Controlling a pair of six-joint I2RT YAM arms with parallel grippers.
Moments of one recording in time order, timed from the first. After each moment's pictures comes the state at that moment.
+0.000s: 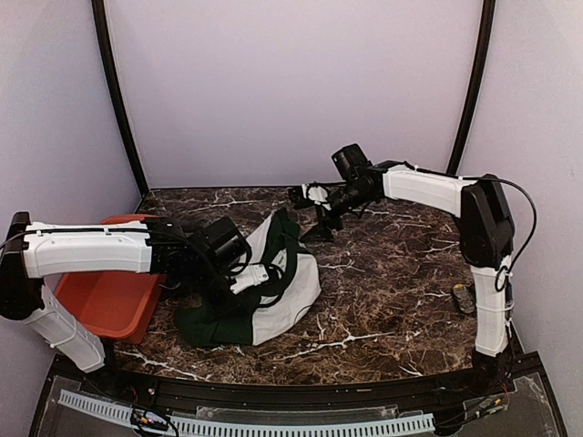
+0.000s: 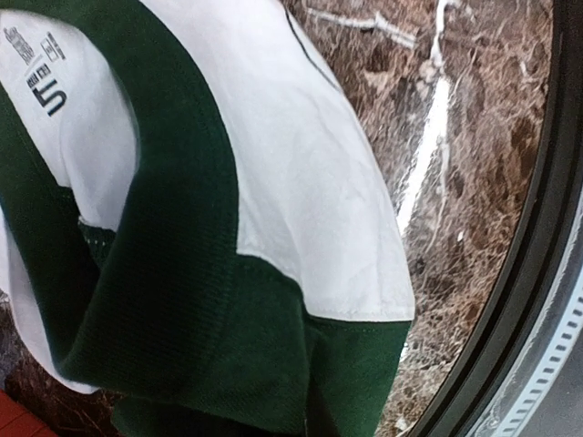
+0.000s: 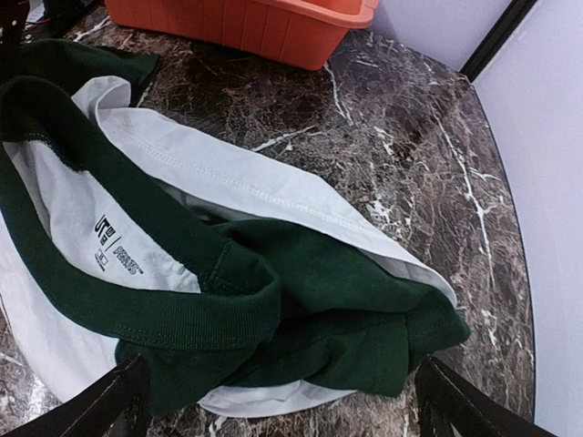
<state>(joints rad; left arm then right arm) -0.99 1.48 1.10 -0.82 0.05 0.18 0.60 2.11 1.78 -0.56 -0.71 -1.00</state>
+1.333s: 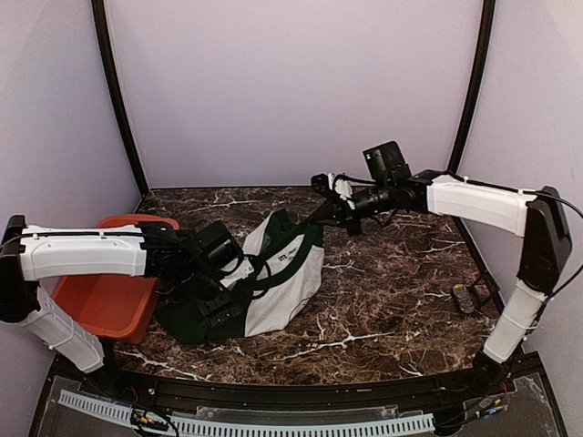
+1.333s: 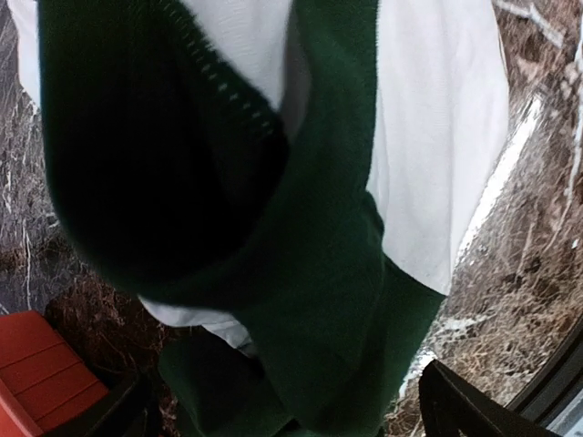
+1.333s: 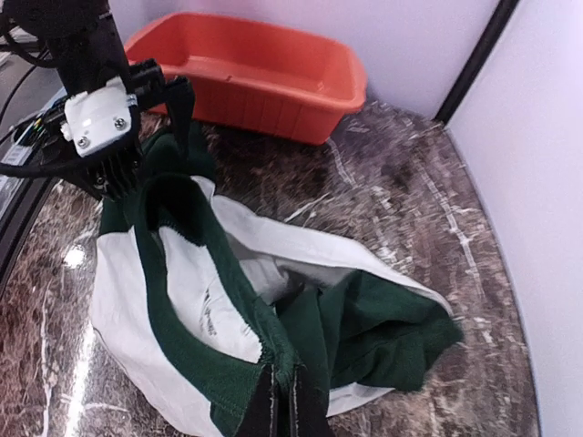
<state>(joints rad) -0.97 1.48 1.05 -0.84 -0.23 0.09 0.62 1.81 1.46 -0.37 -0.78 -0.78</state>
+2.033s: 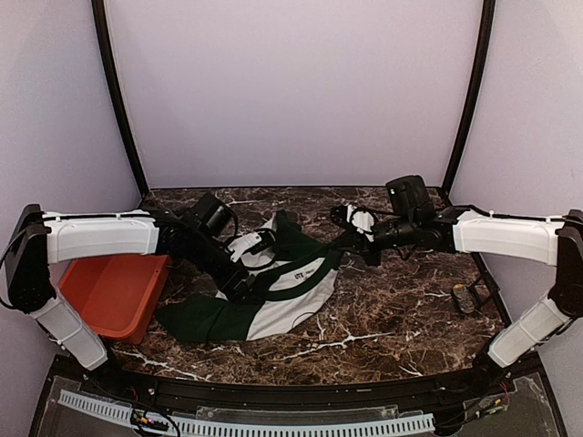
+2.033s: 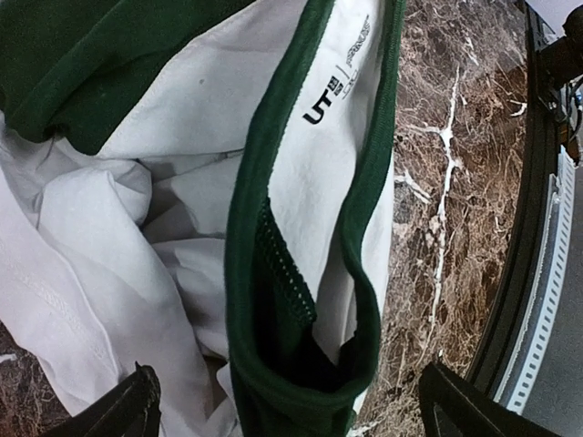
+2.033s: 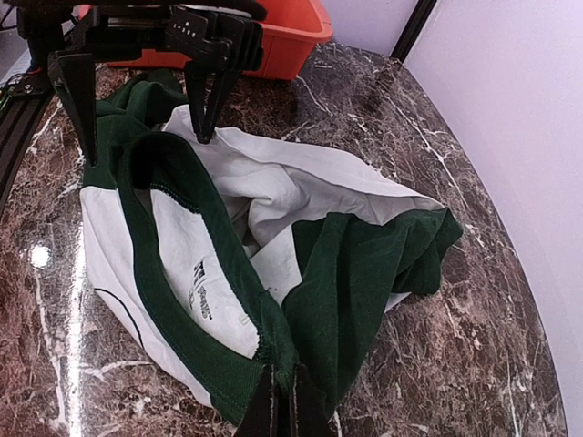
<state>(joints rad) -0.75 1.56 1.07 -0.55 0.36 0.13 0.64 1.48 0.97 -0.12 -0.55 -0.65</state>
